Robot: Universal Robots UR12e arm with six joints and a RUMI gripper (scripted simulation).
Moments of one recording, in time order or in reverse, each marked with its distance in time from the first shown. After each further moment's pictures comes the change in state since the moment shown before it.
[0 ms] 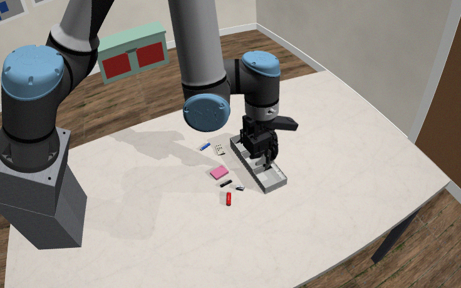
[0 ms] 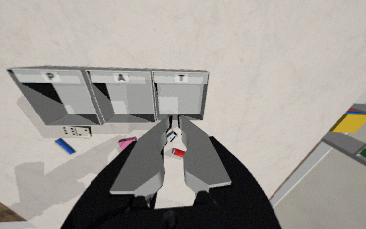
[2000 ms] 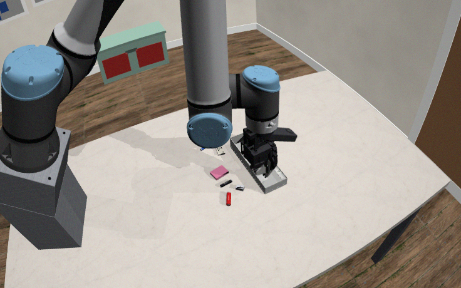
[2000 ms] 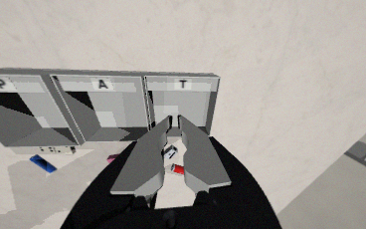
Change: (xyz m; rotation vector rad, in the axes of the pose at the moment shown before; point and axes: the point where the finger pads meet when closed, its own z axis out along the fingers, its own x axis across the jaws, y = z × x) arm 0.000 0.000 0.044 0.000 0.000 0.000
